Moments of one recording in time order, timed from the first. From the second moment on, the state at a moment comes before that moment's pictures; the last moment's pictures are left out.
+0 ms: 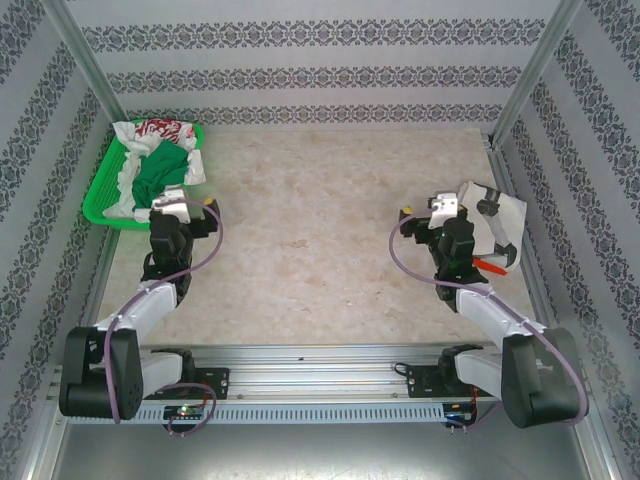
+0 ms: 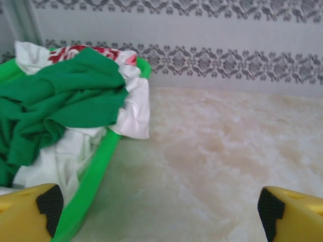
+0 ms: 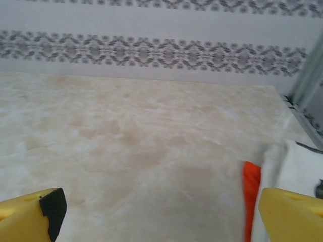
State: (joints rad) left arm 0.01 1.16 0.49 0.47 -0.14 -0.12; right arm 0.16 1.13 0.43 0.46 0.08 -0.01
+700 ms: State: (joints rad) left arm 0.29 1.64 1.21 -0.27 -0.33 -0.62; right arm 0.74 1.40 0.82 0.37 0.08 -0.14
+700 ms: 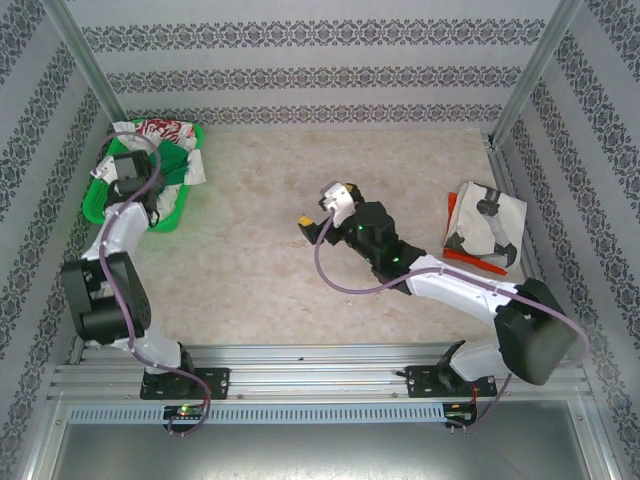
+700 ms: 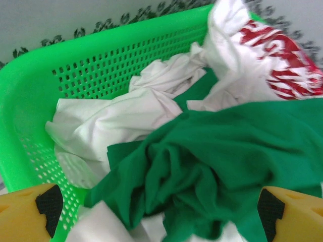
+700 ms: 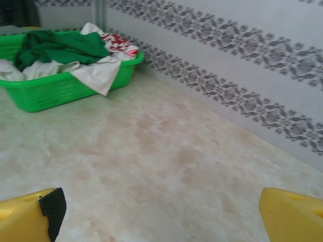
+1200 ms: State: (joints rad) left arm 0.30 1.97 1.66 -0.51 -0.17 -0.71; right arm 0.81 1.52 0.88 0.35 0.04 -0.14
